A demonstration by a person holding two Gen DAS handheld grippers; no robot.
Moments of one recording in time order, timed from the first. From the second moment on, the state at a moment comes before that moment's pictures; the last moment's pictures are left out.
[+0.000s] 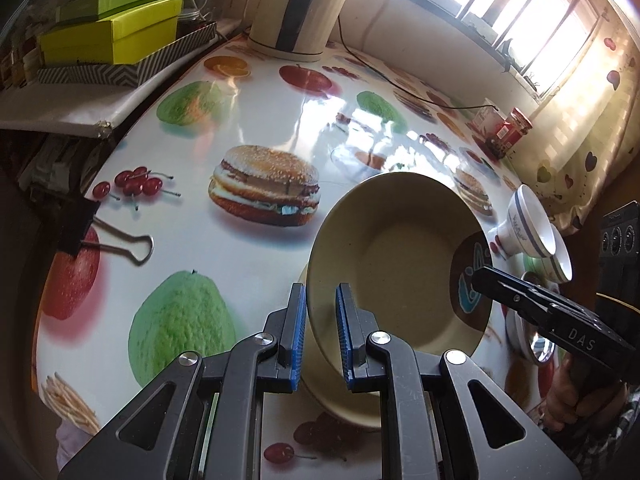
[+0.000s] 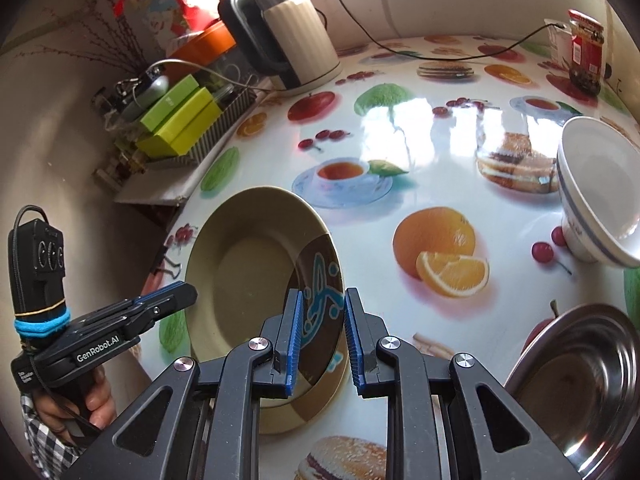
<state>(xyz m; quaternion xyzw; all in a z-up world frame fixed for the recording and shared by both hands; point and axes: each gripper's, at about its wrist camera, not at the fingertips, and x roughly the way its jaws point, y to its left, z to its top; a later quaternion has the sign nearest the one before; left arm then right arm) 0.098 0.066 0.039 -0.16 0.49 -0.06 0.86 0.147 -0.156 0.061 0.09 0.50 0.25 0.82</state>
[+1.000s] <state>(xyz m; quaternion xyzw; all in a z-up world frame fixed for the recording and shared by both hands) 0.083 0.065 0.028 -0.16 0.50 -0.05 0.85 0.127 -0.153 0.045 0.08 0.51 0.25 0.82</state>
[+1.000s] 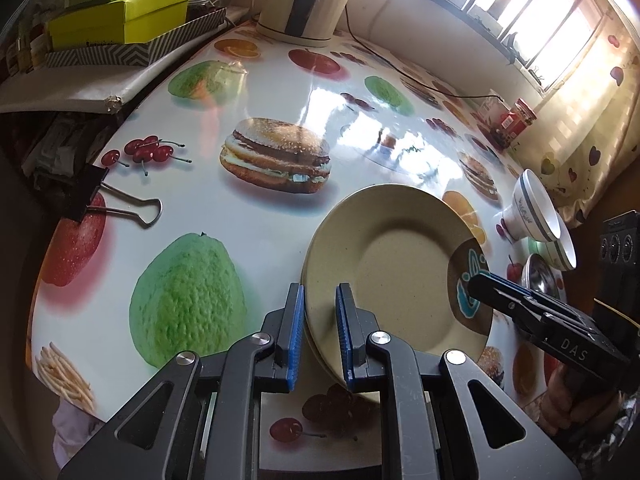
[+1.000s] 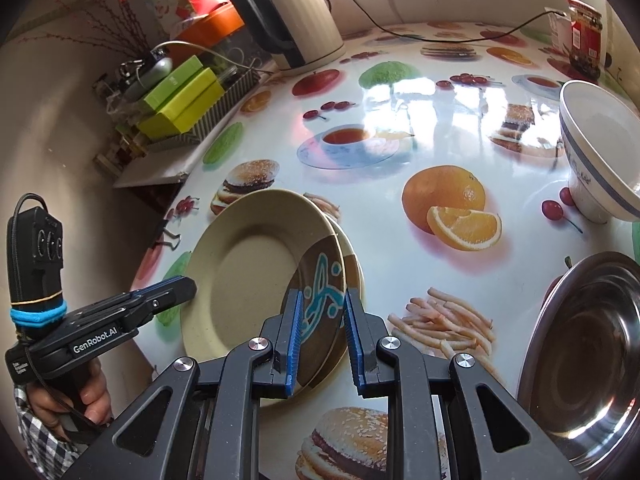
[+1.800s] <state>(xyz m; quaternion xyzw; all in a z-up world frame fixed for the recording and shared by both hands) 0.079 0.064 0.026 -0.17 0.50 -0.06 0.85 0.123 -0.152 0.046 0.06 0.50 0.24 0.83</state>
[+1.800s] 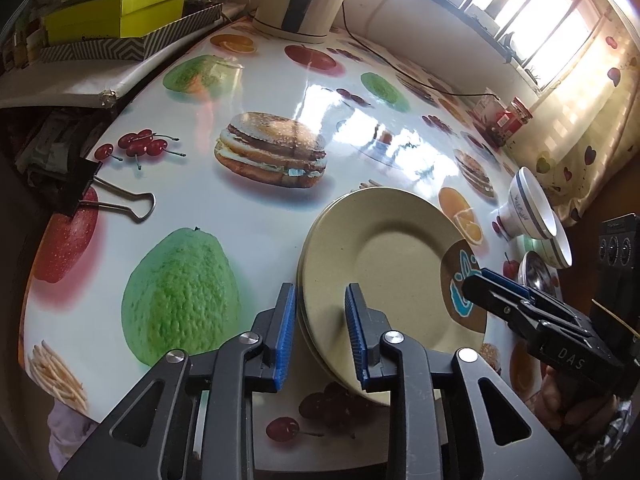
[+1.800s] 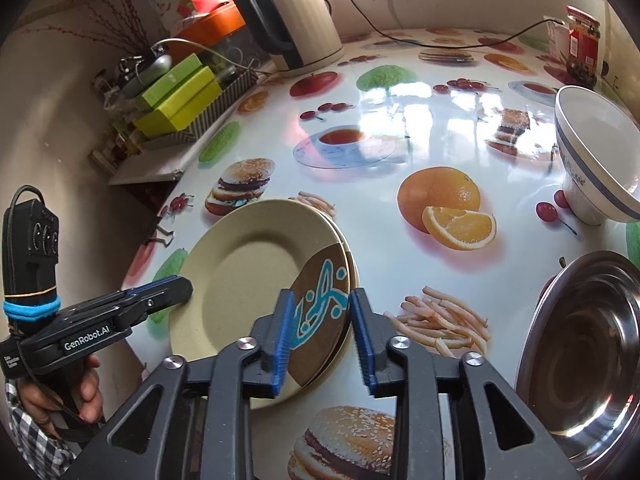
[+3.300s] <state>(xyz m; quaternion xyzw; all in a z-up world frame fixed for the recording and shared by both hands) 0.156 0.064 0.014 -0.18 0.52 -0.08 0.83 0.191 -0.149 0.029 0.11 0.54 0.22 0.81</state>
